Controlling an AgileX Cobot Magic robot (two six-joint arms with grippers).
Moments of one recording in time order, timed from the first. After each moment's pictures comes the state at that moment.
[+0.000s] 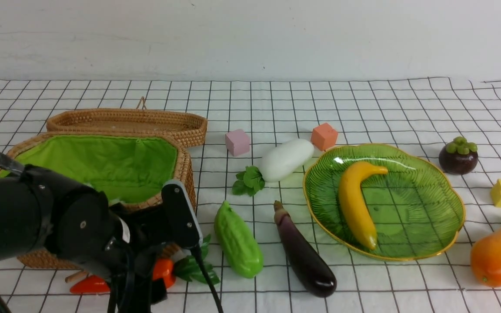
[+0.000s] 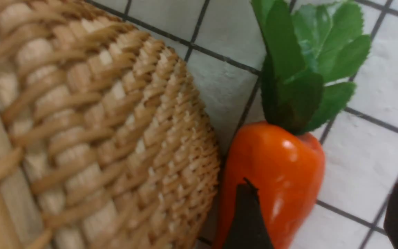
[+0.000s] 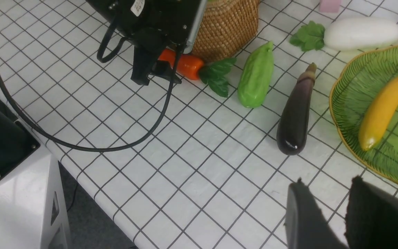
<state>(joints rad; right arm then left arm) 0.66 0.69 -1.15 0.21 1.17 -0.07 -0.46 1.54 -0.81 0.02 0.48 0.71</state>
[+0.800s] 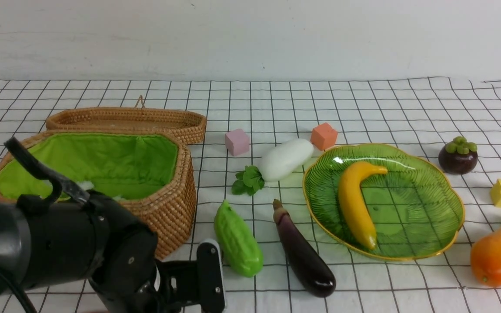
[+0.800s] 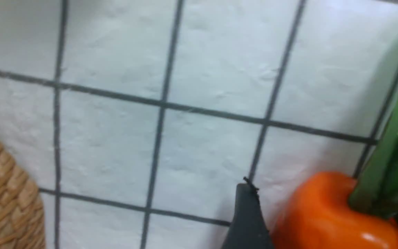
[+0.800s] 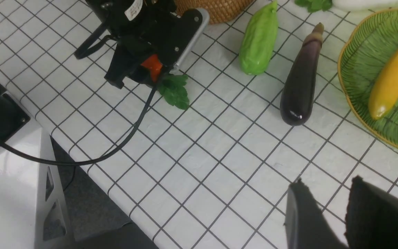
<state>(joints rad) 0.66 0.69 -1.06 0.21 1.16 -0.08 -0.63 1.61 -0.80 0.06 0.66 0.72</state>
